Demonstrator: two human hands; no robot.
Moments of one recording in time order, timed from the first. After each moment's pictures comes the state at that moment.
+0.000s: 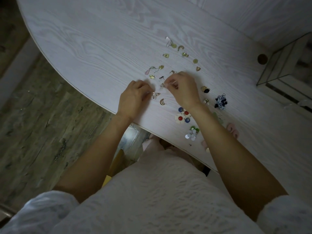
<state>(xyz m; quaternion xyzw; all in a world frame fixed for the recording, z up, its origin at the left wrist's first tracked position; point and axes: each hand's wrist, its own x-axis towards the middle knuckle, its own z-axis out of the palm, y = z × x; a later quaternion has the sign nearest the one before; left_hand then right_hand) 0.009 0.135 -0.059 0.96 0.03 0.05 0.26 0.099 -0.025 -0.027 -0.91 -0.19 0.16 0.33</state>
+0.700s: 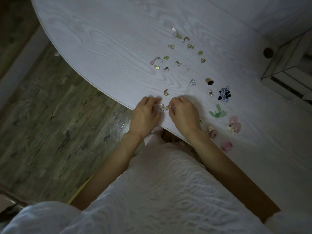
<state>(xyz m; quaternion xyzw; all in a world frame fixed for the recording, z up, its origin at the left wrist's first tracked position) -0.058 0.078 -0.049 0.91 0.15 0.00 0.38 0.008 -0.053 -0.027 -0.94 -0.24 0.14 0.17</state>
